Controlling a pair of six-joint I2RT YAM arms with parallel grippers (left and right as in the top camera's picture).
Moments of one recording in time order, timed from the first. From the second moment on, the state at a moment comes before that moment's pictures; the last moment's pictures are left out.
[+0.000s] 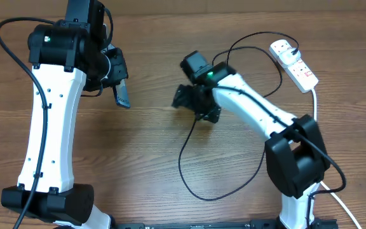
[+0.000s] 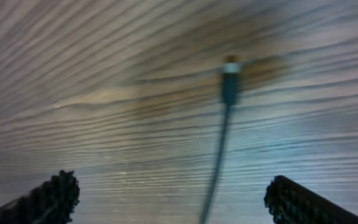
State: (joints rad) left arm -0.14 1.75 2.05 -1.54 0.06 -0.40; right arm 0.59 2.03 1.61 -0.95 -0.14 0.92
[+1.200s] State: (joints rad) left arm -0.14 1.75 2.05 -1.55 0.06 -0.40; right arm 0.64 2.15 1.61 -0.90 0.12 0.96
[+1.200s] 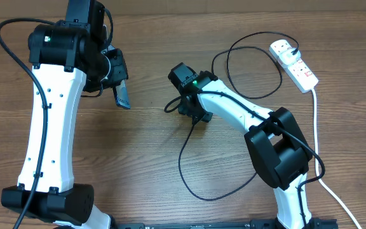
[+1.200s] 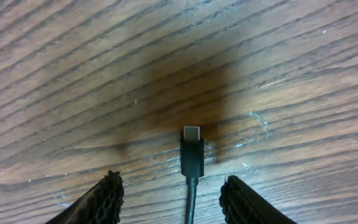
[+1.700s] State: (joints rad) left arm -0.14 1.75 2.05 -1.55 0.06 -0.40; right arm 0.63 2.15 1.59 -0.89 0.12 0.94
